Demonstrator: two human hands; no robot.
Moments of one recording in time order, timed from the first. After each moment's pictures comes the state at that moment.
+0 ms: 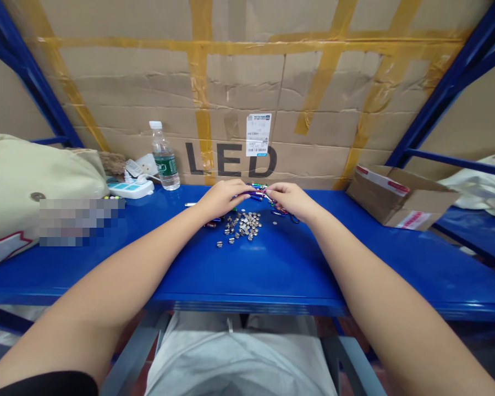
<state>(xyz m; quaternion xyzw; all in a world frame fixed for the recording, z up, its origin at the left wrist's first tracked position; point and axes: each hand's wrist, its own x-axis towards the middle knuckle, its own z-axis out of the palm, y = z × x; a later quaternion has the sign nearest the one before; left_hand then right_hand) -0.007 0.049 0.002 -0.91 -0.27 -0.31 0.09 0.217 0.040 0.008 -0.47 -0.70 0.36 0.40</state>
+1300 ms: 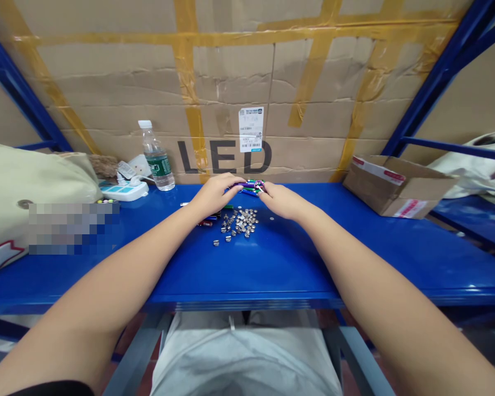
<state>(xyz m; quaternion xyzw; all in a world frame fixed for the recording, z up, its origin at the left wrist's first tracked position) -0.005 0.046 0.006 -0.88 -0.32 -0.35 0.09 0.212 0.037 0.008 -0.51 -0.83 0.07 0.19</state>
